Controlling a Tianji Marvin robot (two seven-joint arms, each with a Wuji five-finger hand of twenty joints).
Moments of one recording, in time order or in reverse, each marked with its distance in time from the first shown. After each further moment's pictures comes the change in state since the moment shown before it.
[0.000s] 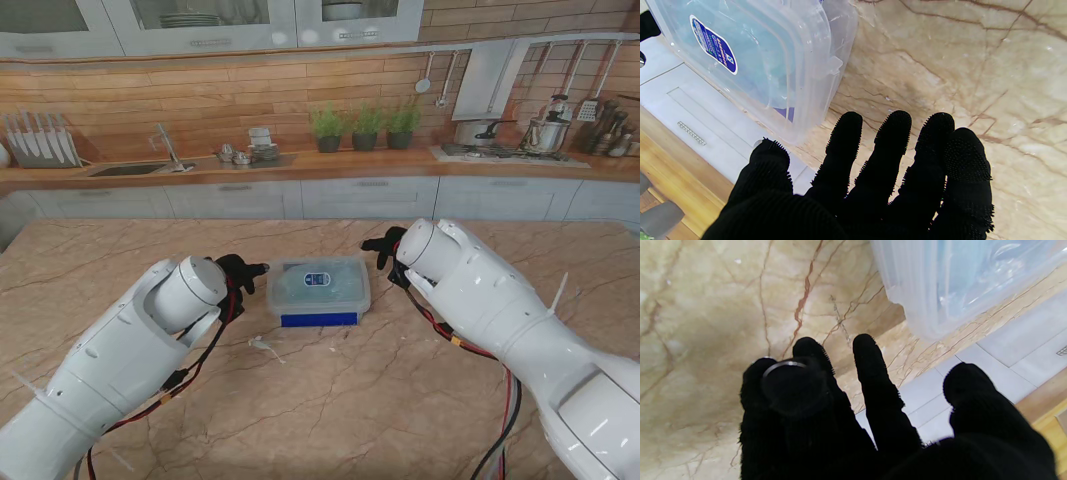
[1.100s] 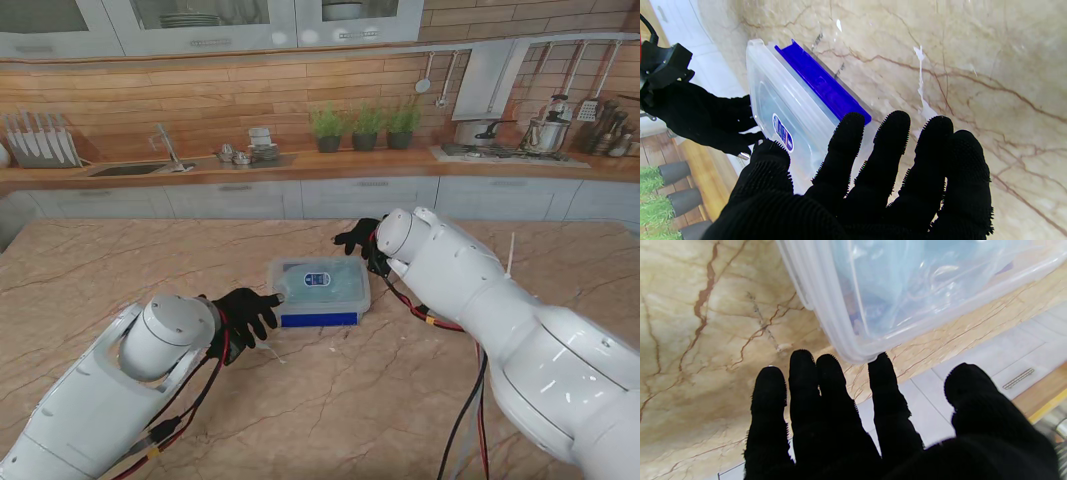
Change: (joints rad) left arm 0.252 0.044 -0.143 -0.223 -0.193 -0.116 -0.069; right arm 0.174 -0.181 -0.149 0.383 0.065 -0.298 0.040; left_hand 0.002 0.000 0.000 0.000 0.031 0.000 -0.166 -0.150 0.000 -0.010 -0.010 0.000 -0.040 0.000 -0.020 0.000 -0.056 -0.002 -0.026 -0.025; right_hand -0.020 -0.003 0.023 0.001 -0.207 -0.113 0.001 -0.083 -0.273 -0.152 -0.332 -0.103 -0.561 0.002 -0.900 -0.171 -0.361 -0.062 -0.470 0.000
